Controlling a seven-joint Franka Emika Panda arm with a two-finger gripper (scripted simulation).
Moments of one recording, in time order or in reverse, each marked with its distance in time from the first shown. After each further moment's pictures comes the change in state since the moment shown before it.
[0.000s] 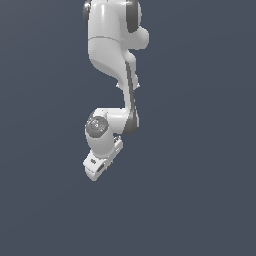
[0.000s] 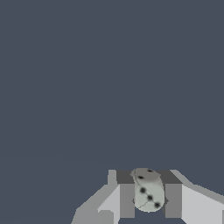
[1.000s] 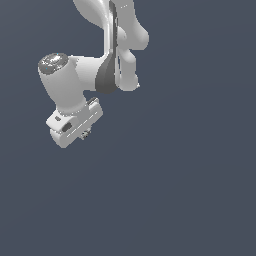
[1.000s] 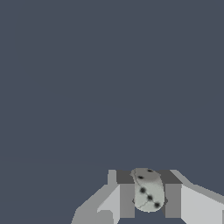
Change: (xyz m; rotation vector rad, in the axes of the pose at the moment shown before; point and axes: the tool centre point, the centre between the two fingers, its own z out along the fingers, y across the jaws) arm -0.099 -0.003 -0.159 -0.002 0.000 0.001
